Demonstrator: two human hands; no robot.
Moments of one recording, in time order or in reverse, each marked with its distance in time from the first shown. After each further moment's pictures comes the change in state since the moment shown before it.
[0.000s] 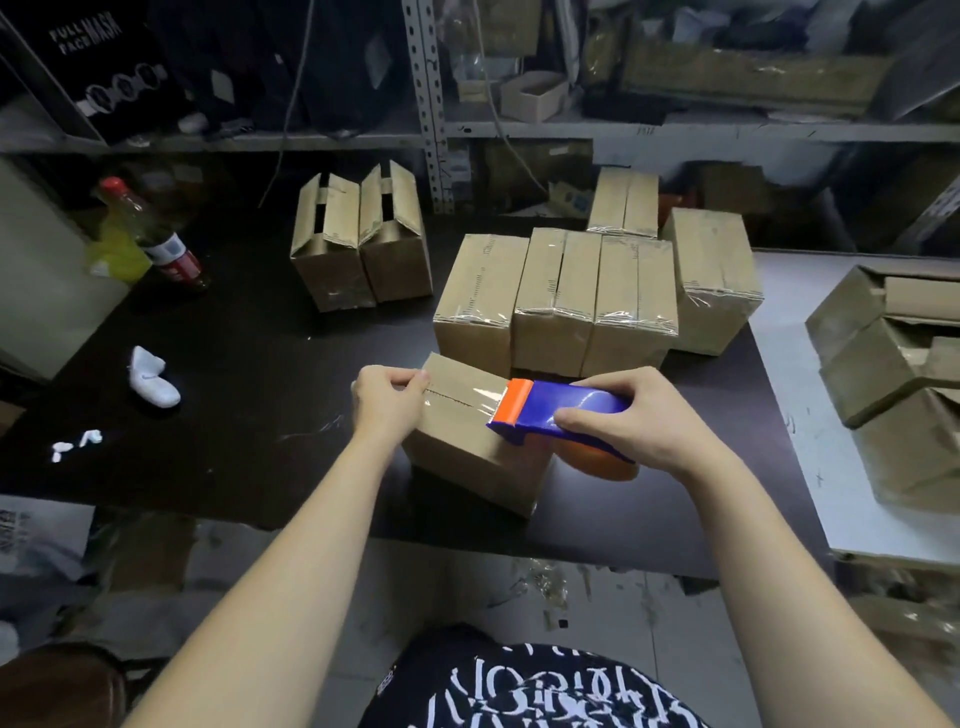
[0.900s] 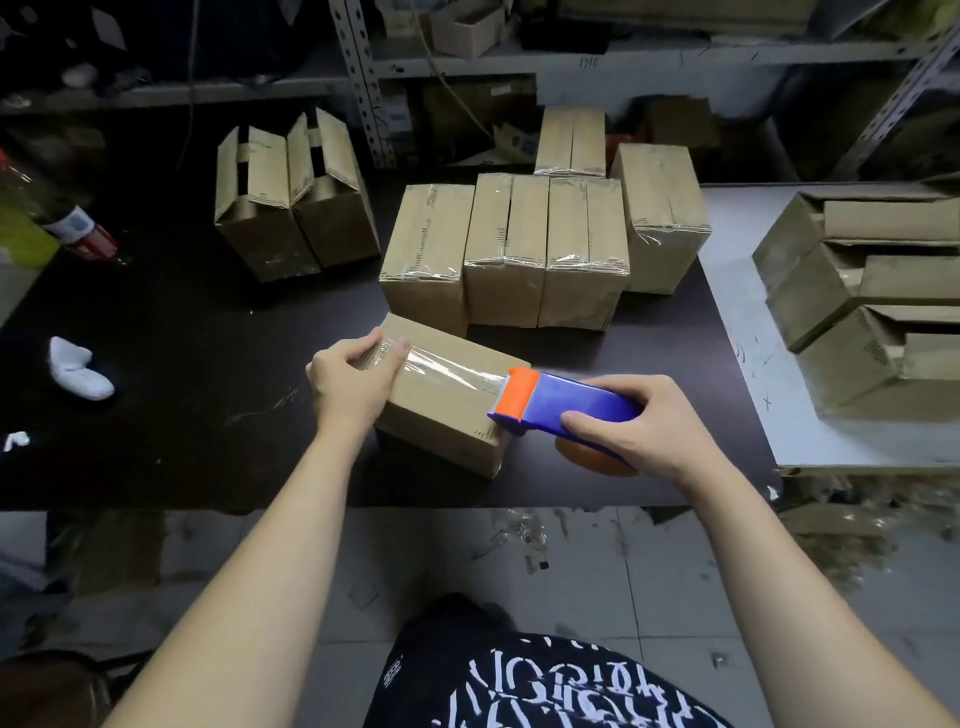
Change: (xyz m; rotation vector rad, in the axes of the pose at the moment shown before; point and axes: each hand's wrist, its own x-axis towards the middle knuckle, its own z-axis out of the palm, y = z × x) left_hand -0.014 -0.022 0.010 -0.073 0.010 0.158; right_hand -0.069 0.039 0.001 0.254 0.098 0.064
